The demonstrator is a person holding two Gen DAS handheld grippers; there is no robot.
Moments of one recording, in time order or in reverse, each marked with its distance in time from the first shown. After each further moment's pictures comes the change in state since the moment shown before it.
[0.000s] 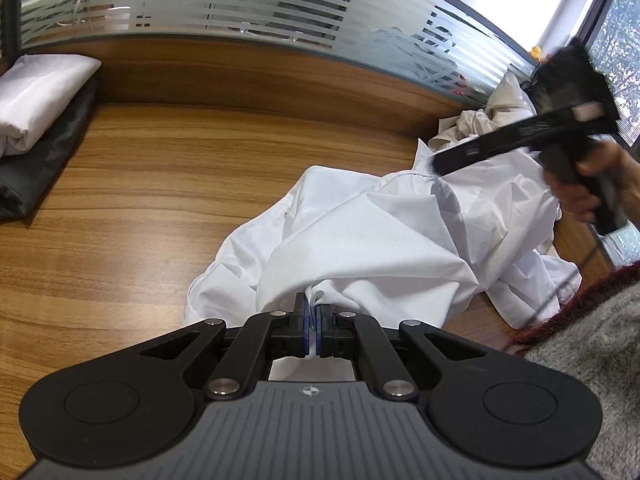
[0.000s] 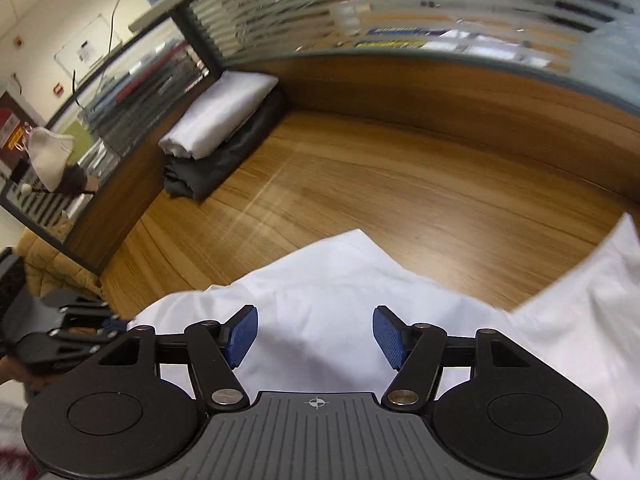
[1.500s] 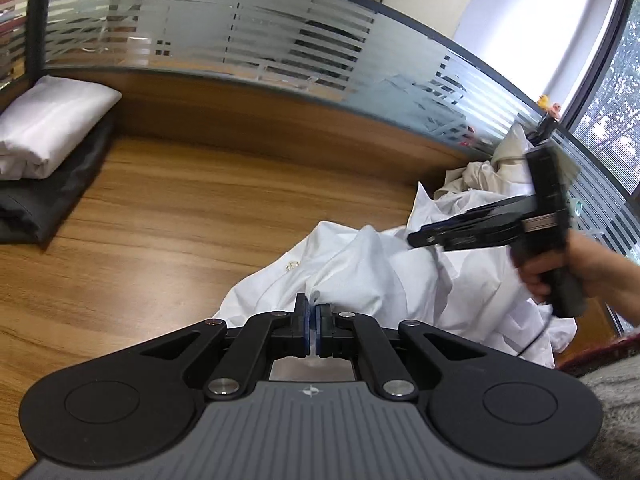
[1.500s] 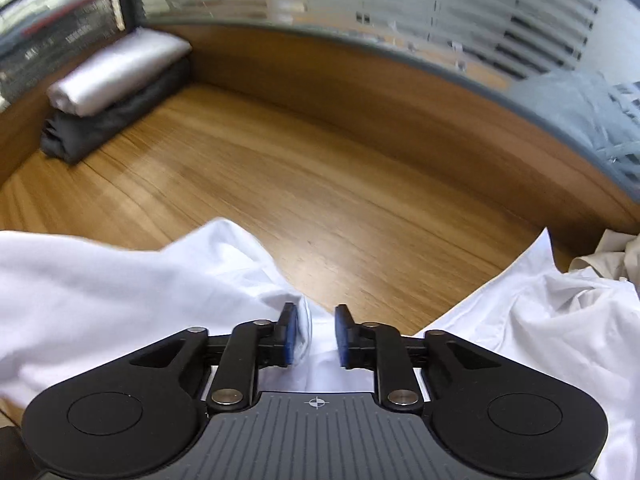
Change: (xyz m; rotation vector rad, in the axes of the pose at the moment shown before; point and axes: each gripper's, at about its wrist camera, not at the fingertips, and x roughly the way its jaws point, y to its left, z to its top) left arm -0.023 -0.008 0.018 -0.065 -0.114 0.017; right arm 0.042 -0.005 -0.021 -0.127 -0.054 -0.408
